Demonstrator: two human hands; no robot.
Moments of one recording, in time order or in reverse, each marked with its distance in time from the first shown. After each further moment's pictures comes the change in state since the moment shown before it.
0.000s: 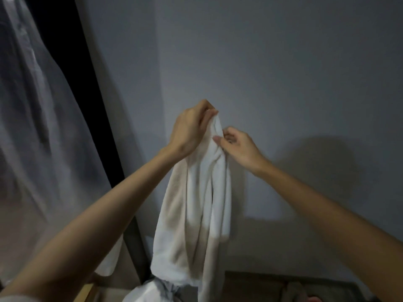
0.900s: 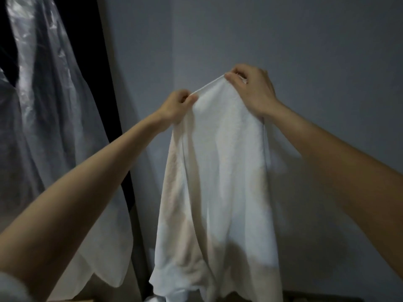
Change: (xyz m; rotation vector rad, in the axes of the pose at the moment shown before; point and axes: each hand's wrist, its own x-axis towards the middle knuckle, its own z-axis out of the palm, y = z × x) left_hand 0.060 -0.031 -0.078 -0.128 -0.148 -0.271; right_hand 0.086 -0.115 -0.033 -0.594 0.322 -0.372
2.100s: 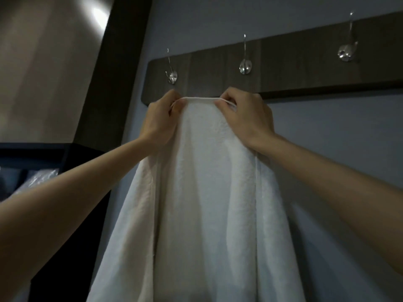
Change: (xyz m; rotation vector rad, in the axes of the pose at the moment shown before) left_hand 0.261 0.152 -0.159 0.358 0.792 0.588; right_hand 0.320 -0.039 -0.068 0.086 0.448 -0.570
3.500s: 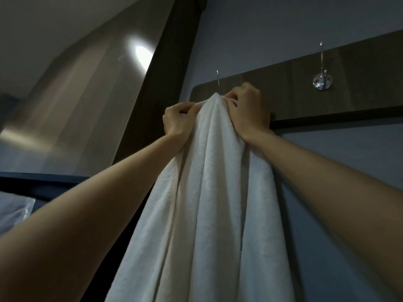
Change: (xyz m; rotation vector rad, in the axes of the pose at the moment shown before) left_hand 0.093 -0.100 -0.012 -0.242 0.291 -0.292; right_hand 0.129 -0.021 0.144 0.084 0.250 -0.067
